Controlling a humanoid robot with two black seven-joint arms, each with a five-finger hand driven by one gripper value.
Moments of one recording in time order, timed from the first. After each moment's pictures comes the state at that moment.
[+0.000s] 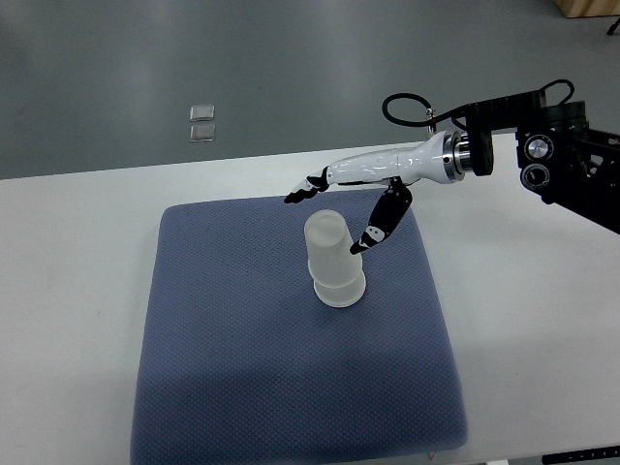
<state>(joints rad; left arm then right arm) 0.04 0.00 -0.20 -0.12 0.12 -0.18 0.06 1.07 -0.50 0.46 1.31 -1.40 0.57 0.21</state>
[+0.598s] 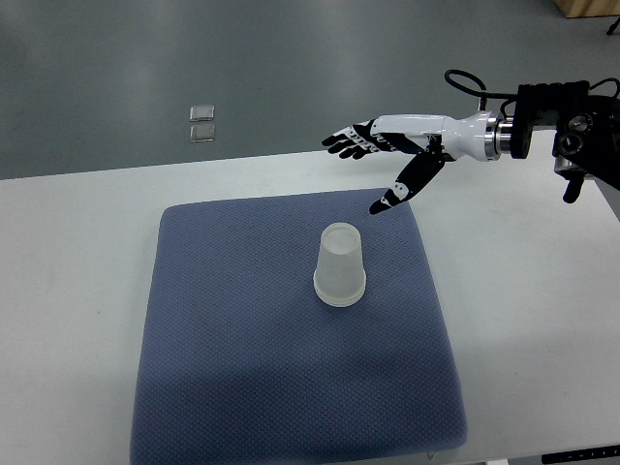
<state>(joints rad) 0.04 0.00 -0.20 -0.12 0.12 -0.18 0.06 0.99 -0.50 0.53 1.04 -1.01 0.57 0.21</state>
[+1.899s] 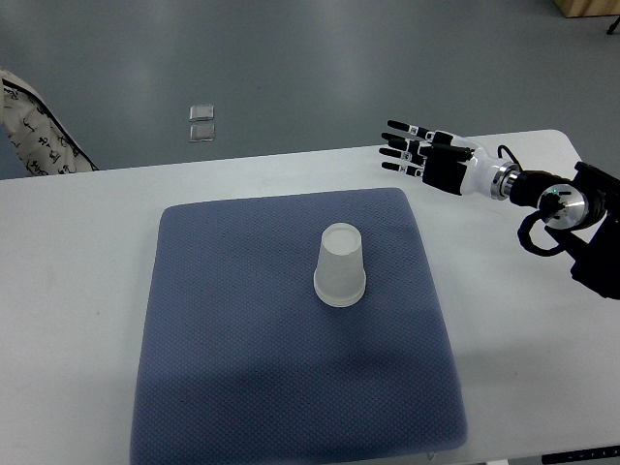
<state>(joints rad) 0.04 0.00 -0.20 -0.12 0.12 -0.18 0.06 0.87 -0.27 0.57 0.55 0.04 0.53 -0.10</state>
